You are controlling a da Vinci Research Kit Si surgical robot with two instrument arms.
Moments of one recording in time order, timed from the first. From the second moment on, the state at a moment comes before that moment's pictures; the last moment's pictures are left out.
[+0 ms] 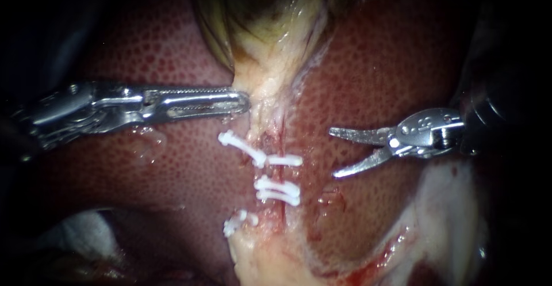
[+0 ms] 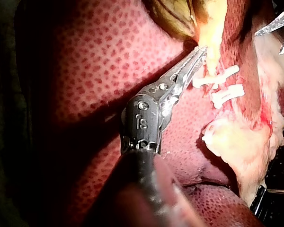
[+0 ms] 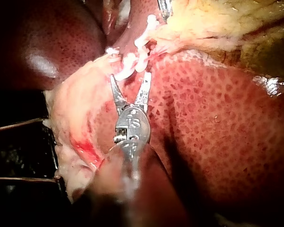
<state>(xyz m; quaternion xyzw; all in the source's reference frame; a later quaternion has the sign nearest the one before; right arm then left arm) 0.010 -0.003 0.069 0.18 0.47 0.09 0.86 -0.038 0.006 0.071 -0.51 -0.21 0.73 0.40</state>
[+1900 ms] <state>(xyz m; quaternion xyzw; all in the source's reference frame) 0.017 -0.009 0.080 0.25 0.46 0.11 0.84 -0.032 0.009 0.063 -0.52 -0.20 0.72 0.41</state>
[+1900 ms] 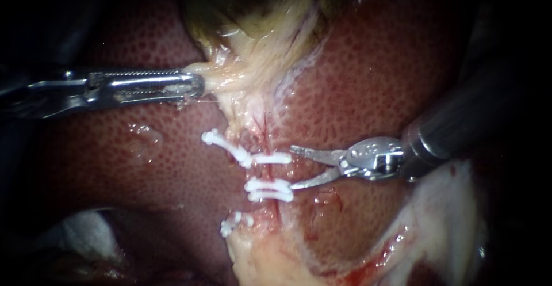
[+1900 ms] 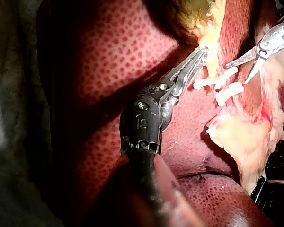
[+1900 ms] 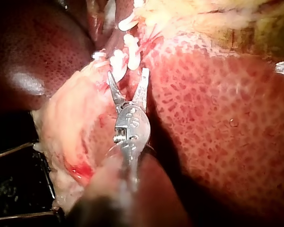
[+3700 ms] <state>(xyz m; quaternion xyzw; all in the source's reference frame) 0.027 -0.011 0.083 0.43 0.48 0.16 0.74 -0.031 0.010 0.065 -0.52 -0.20 0.72 0.41</state>
